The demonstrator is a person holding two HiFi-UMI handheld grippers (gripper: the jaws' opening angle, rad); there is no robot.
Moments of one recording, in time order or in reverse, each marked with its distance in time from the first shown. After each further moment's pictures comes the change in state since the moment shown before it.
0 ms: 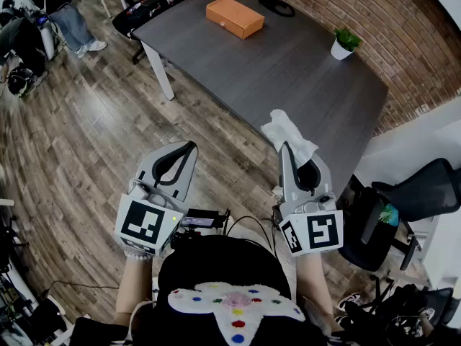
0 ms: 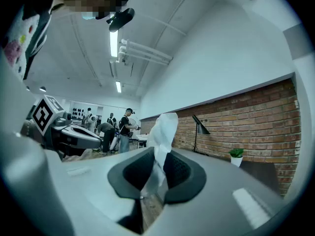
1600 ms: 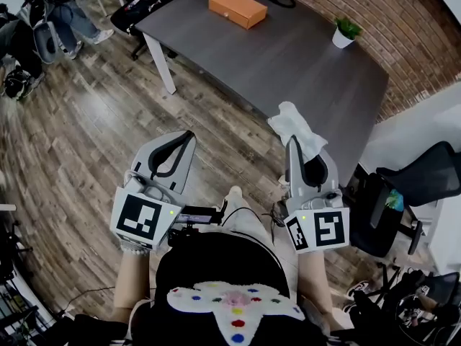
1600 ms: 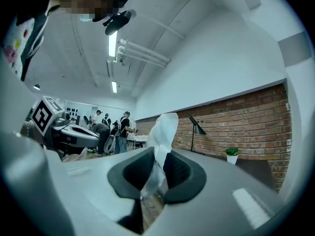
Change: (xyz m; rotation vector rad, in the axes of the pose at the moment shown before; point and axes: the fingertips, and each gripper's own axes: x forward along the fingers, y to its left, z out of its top) left arm -0.046 0.022 -0.011 0.046 -0.031 -0.026; right arm -0.020 0.047 -0.001 0.005 -0.018 -0.071
